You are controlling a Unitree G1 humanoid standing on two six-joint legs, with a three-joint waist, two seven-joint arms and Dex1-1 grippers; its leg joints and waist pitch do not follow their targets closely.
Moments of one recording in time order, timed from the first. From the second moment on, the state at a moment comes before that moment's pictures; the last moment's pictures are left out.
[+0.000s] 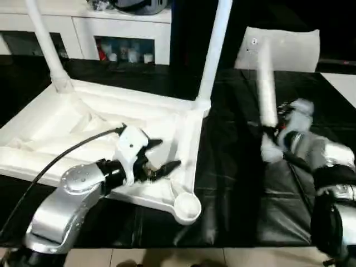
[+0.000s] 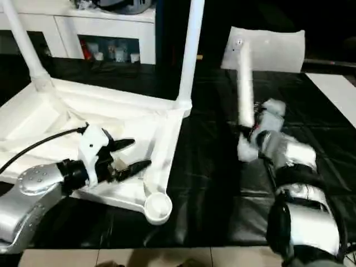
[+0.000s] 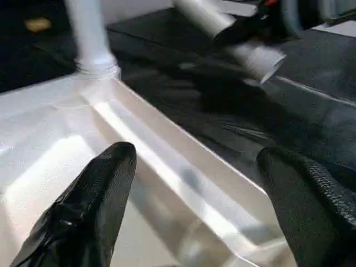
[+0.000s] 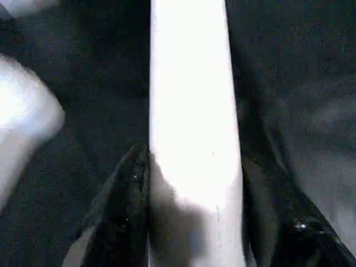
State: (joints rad) left arm -0.17 0.42 -0.13 -0.34 -0.28 0.56 -0.64; right arm -0.76 -0.37 -0.36 0.80 0.25 0.53 0.29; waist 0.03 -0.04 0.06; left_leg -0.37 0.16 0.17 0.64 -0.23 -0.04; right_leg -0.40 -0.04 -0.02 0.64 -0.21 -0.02
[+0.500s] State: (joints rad) left arm -0.44 0.15 0.03 -0.19 -0.49 0.60 -0.55; right arm -0.46 -0.12 -0.35 -0.04 0.79 0.64 0.66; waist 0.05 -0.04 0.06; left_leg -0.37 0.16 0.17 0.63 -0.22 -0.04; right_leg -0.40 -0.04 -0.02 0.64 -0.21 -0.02
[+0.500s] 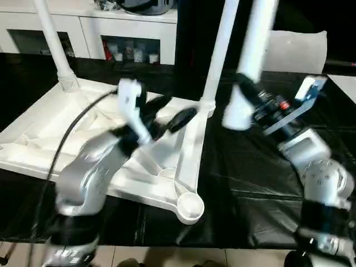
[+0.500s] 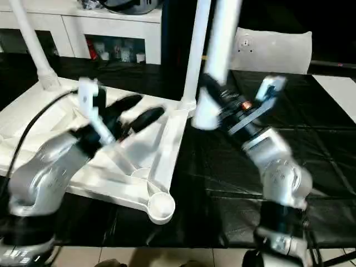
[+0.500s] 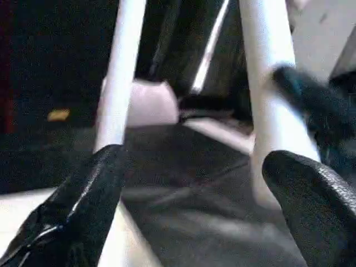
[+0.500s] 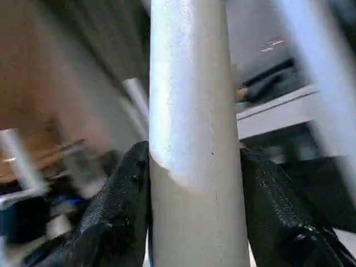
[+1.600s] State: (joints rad) left arm -0.58 0.04 0.17 -0.13 -0.83 0.74 -0.49; right arm -0.31 -0.23 -0.07 -0.18 0.75 0.69 0.78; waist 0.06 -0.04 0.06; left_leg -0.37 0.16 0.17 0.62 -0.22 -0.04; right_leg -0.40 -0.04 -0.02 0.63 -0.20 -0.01
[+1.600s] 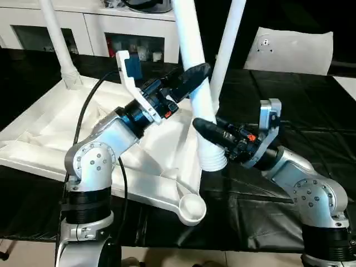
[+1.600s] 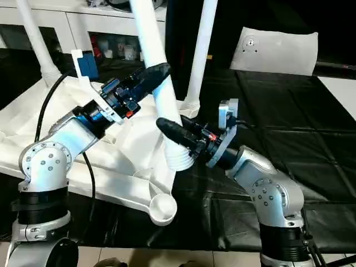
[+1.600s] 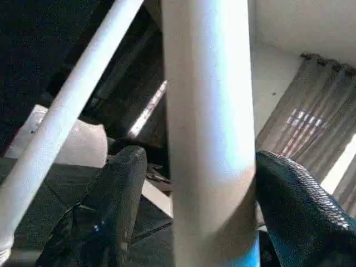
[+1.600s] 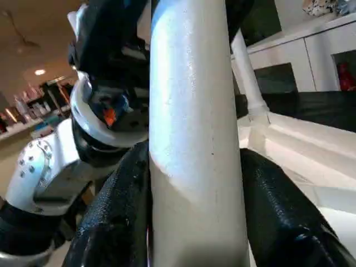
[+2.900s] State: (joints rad) left arm -0.55 0.13 0.12 -0.09 -0.79 0.67 -0.54; right arm -0.33 -0.24 0.05 -0.18 0.57 0.62 0.69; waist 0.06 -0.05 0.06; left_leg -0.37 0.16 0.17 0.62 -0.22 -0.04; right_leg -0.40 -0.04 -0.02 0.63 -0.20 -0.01
